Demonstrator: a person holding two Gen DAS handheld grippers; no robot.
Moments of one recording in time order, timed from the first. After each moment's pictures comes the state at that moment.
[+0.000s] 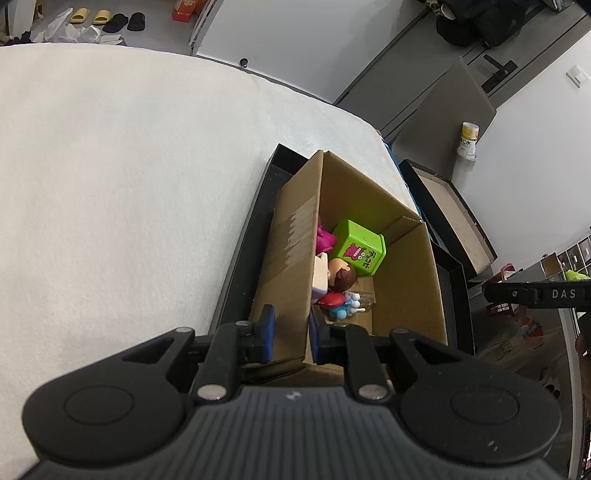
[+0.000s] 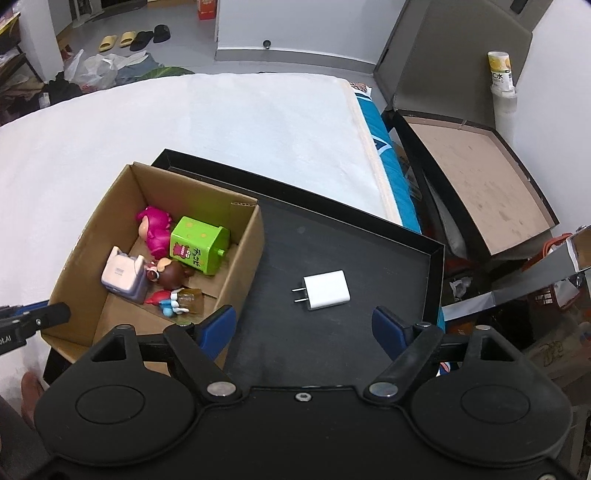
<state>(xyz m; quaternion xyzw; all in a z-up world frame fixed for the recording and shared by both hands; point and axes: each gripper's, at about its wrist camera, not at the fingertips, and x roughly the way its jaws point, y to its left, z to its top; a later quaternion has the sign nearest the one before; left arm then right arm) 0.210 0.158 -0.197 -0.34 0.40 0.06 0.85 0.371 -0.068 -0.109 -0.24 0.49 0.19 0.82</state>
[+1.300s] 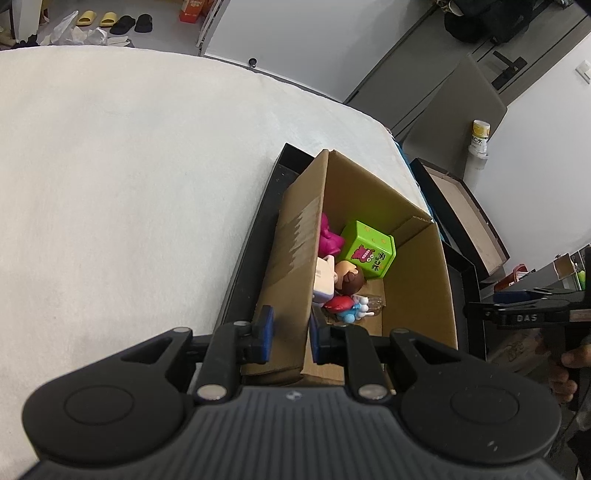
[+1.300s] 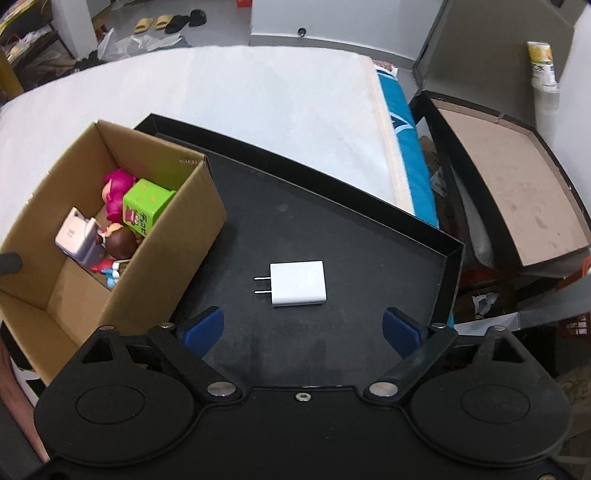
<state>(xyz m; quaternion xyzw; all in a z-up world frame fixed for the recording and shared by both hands) 0.218 0.154 -0.198 -0.33 0.41 0.08 0.85 0.423 -0.114 -0.166 -0.25 0.49 0.27 0.79</state>
